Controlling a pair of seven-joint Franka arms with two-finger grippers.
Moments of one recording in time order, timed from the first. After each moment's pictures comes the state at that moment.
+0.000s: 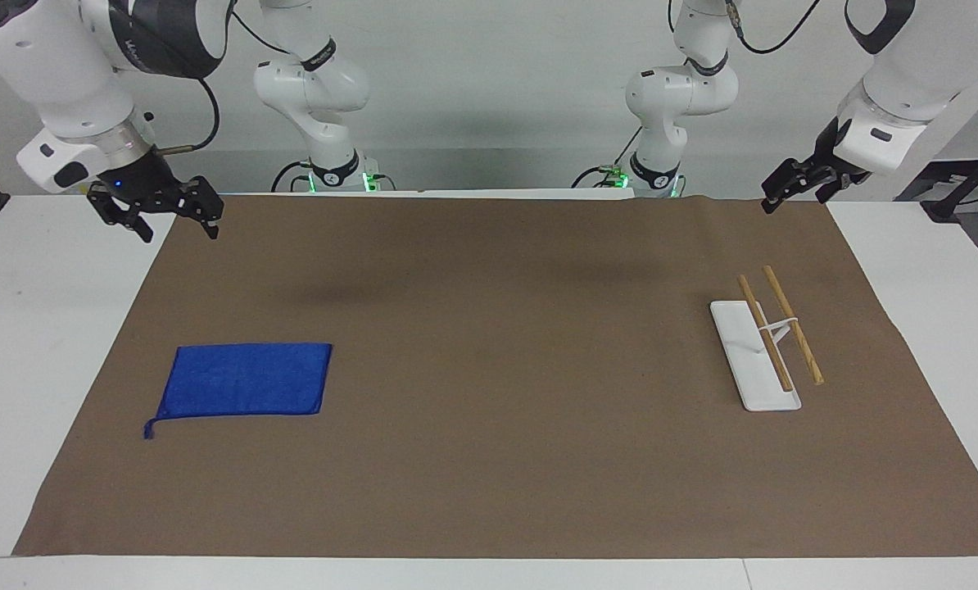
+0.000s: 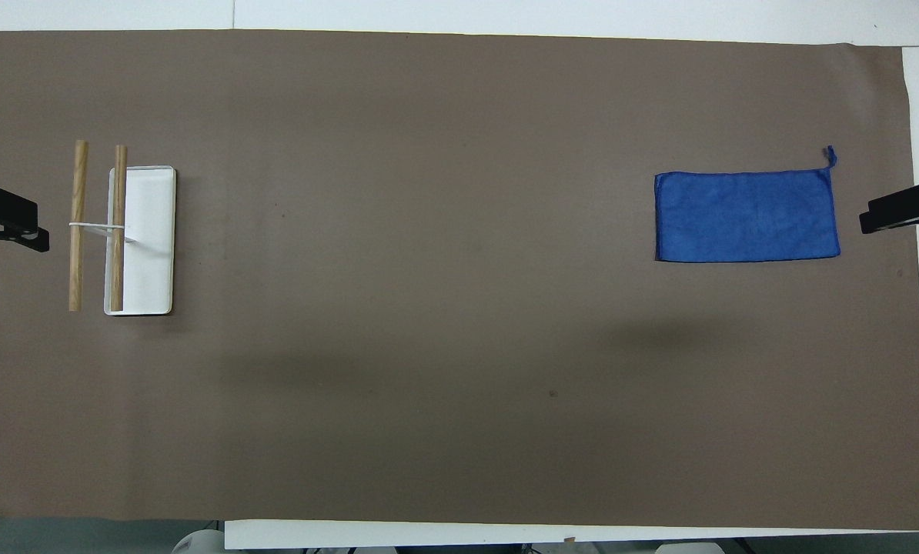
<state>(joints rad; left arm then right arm) -0.02 -0.04 -0.08 -1.56 -0.02 1.37 -0.20 -0.07 -0.03 -0.06 -1.67 -0.02 1.60 -0.19</state>
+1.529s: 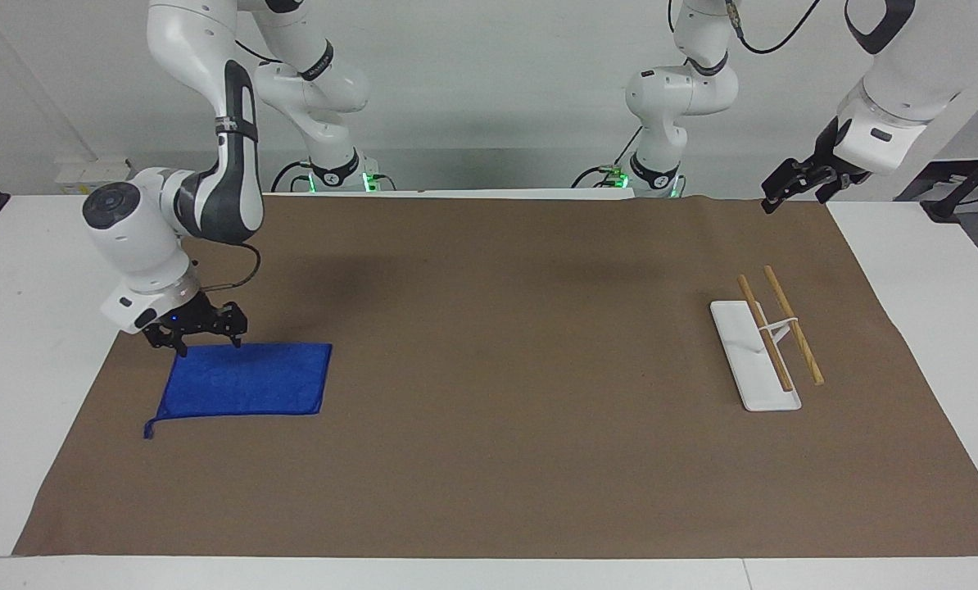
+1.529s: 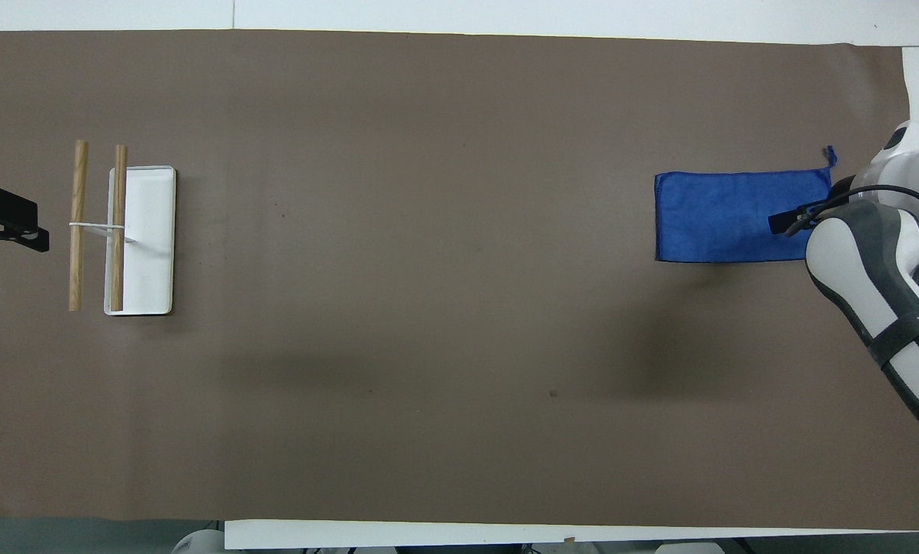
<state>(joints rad) -0.02 -0.04 -0.08 -1.56 -0.02 1.37 -0.20 -0.15 0.23 -0.07 -2.04 -0.02 2.34 -0.44</state>
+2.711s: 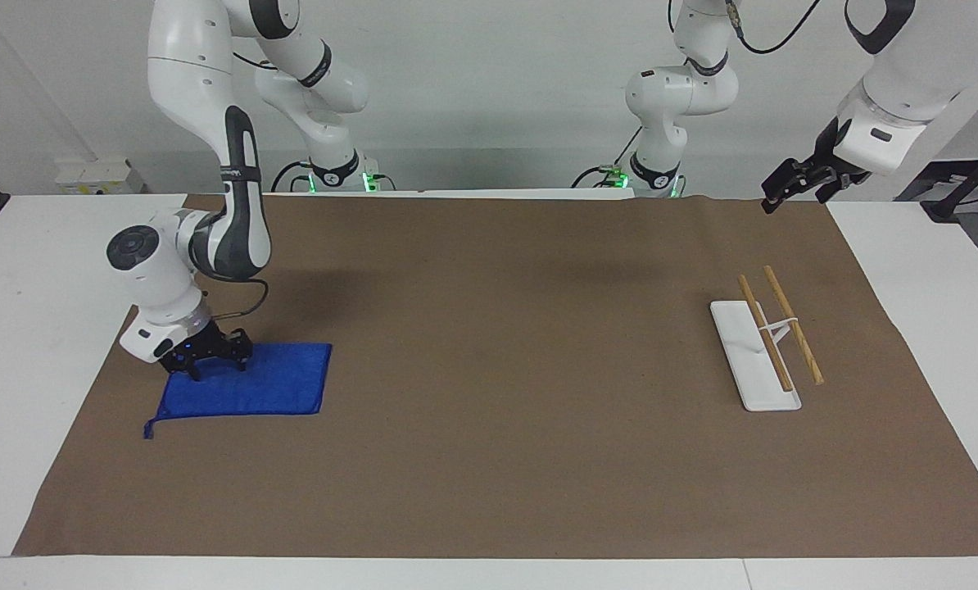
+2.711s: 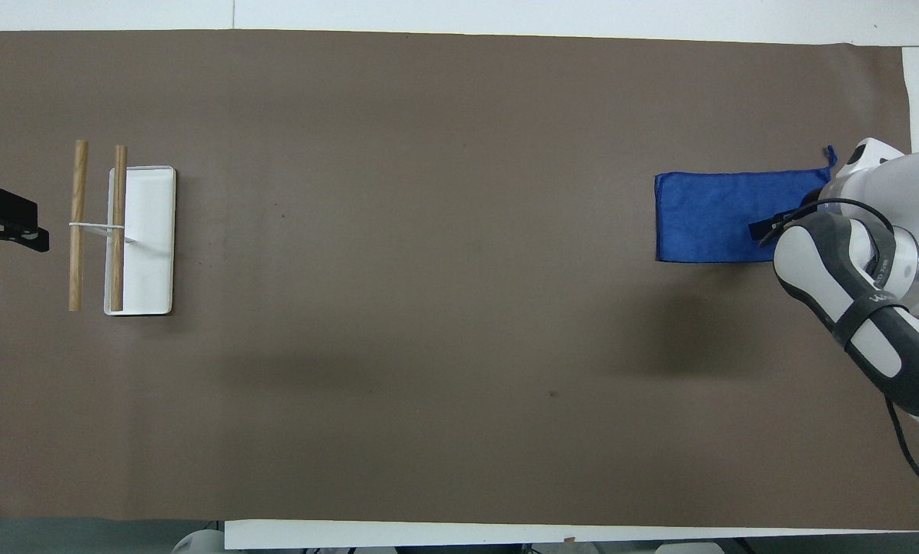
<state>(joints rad) -0.02 -0.04 -0.08 -1.56 -0.02 1.37 -0.20 -0.16 0.33 -0.05 -2.07 -0.02 2.47 -0.45</state>
